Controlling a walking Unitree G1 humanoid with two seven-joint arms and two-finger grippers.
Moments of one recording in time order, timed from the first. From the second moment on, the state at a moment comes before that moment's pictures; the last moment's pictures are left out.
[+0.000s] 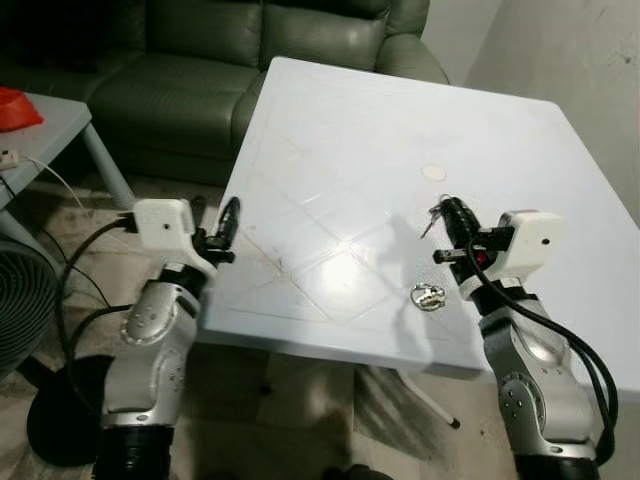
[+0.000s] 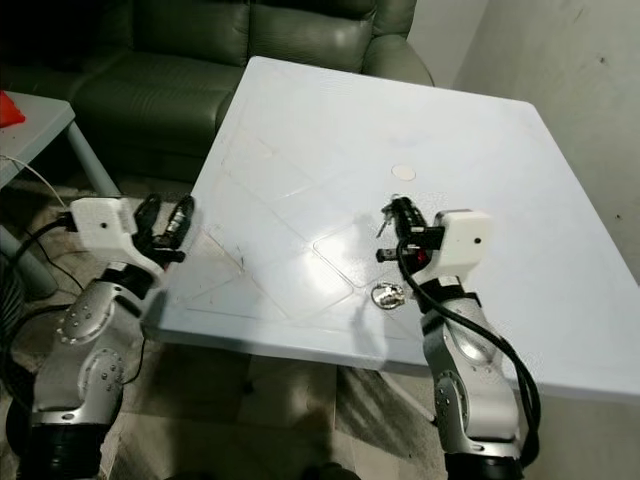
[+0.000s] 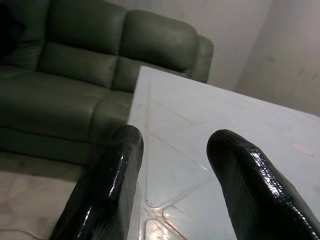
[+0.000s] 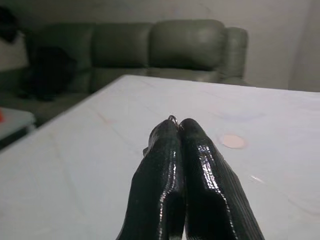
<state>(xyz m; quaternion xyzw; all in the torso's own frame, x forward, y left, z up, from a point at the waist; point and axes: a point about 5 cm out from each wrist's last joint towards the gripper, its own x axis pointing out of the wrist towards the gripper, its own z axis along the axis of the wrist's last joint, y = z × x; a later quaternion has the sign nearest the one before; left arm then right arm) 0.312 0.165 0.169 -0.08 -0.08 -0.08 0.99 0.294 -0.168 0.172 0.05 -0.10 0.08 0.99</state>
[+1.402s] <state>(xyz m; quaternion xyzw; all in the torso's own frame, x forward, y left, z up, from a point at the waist) 0.352 0.175 0.172 -0.07 -0.06 -0.05 0.99 0.307 -0.161 0.165 0.00 -0.09 0.03 0.99</state>
